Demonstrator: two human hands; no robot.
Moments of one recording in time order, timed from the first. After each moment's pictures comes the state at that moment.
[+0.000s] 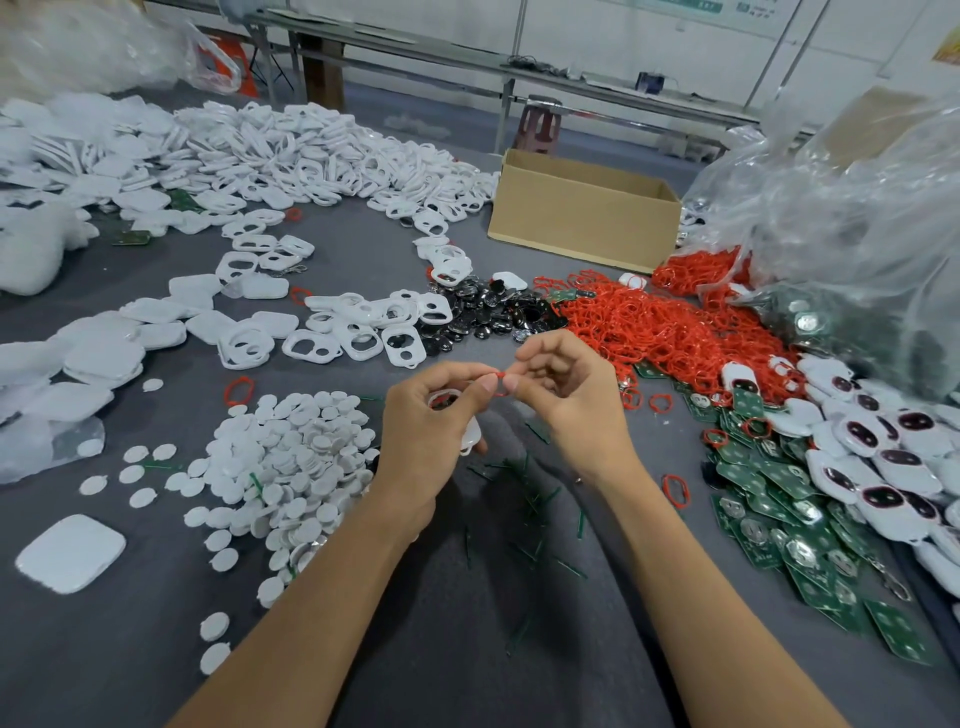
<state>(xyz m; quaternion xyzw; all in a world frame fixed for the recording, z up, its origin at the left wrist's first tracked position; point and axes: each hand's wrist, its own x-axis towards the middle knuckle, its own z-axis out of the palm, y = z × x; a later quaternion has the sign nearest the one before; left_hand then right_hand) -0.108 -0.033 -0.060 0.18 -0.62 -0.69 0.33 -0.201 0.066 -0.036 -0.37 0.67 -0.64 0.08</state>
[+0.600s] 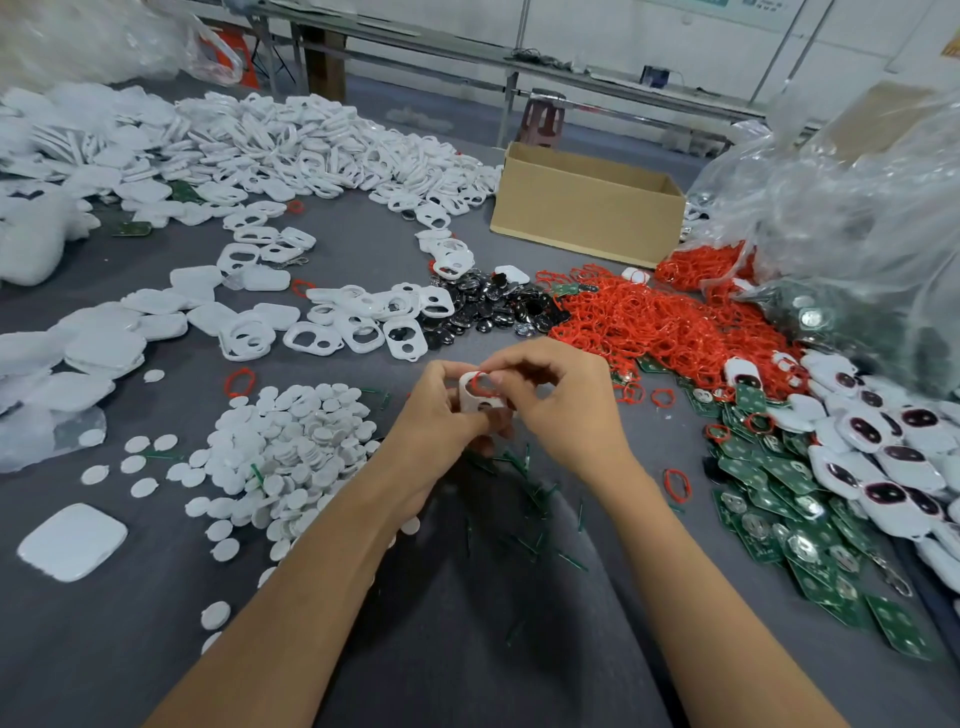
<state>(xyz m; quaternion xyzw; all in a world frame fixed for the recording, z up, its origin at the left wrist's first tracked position) -0.110 -0.041 -0.066 0.17 -0.60 -0.76 0.18 -0.193 0.062 -0.030 -0.43 0.77 -0.47 -0.04</state>
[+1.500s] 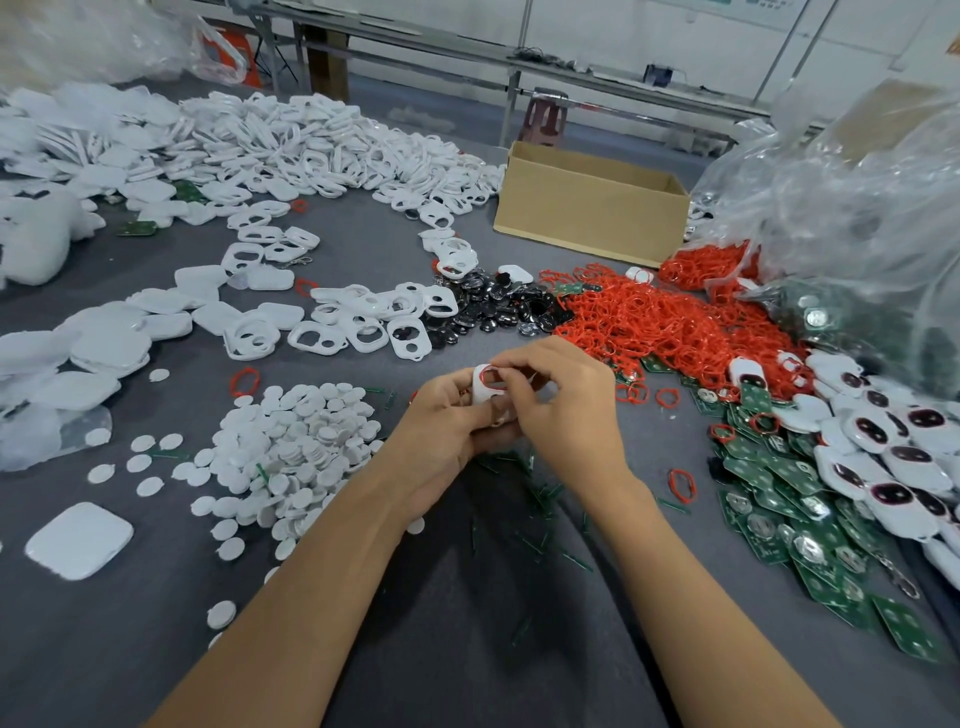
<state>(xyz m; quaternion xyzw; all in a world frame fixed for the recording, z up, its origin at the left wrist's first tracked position) -0.108 -0.038 -0.058 0.07 -0.50 -0.86 0.13 -0.193 0.057 -0.044 -0.45 0.76 -0.43 -0.19</state>
